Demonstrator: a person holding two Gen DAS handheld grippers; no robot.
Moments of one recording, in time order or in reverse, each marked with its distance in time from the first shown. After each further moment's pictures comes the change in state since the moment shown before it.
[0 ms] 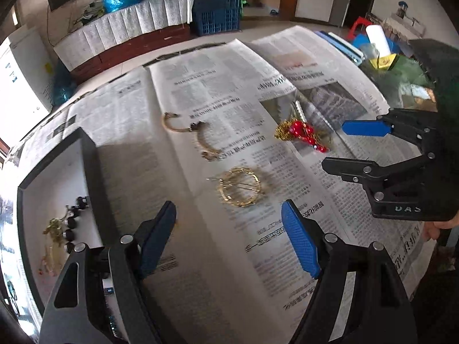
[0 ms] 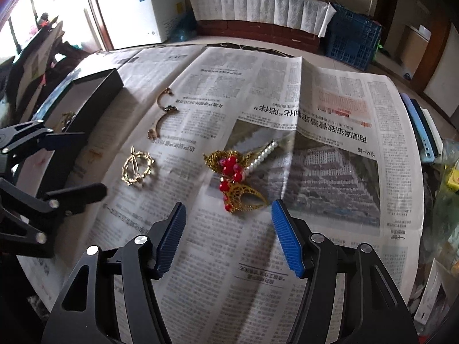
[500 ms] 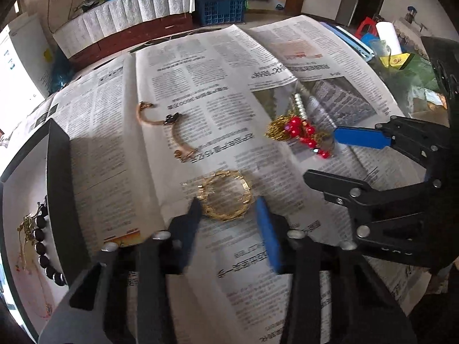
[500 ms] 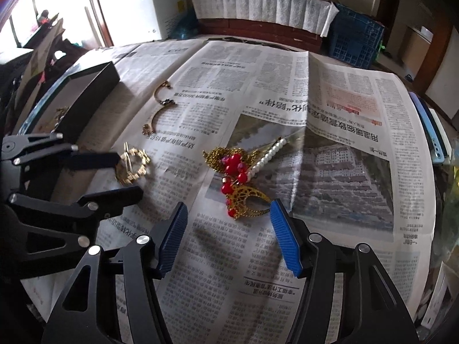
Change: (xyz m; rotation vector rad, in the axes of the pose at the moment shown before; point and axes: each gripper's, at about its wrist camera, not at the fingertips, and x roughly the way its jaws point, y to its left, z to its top) left arm 0.031 -0.015 0.008 -0.048 0.031 -0.014; right arm 0.016 0.004 0.002 0.010 -0.010 -0.011
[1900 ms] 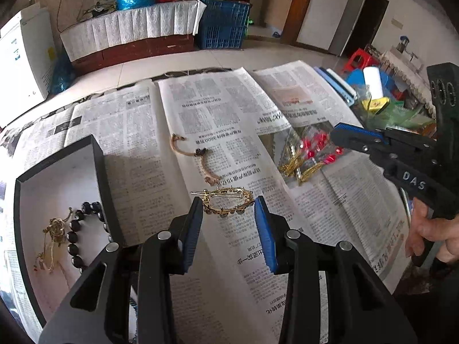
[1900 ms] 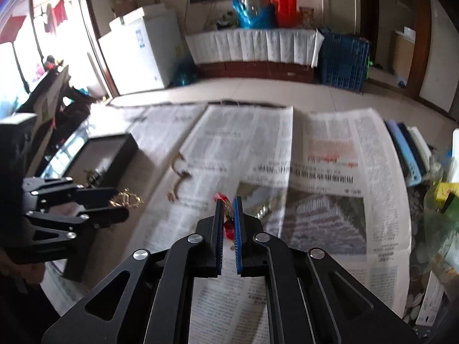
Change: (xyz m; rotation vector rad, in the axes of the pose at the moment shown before) left arm -0.070 0.042 0.006 -0.074 -0.128 -0.095; right arm -0.077 -0.009 0.029 0.090 -0.224 0.073
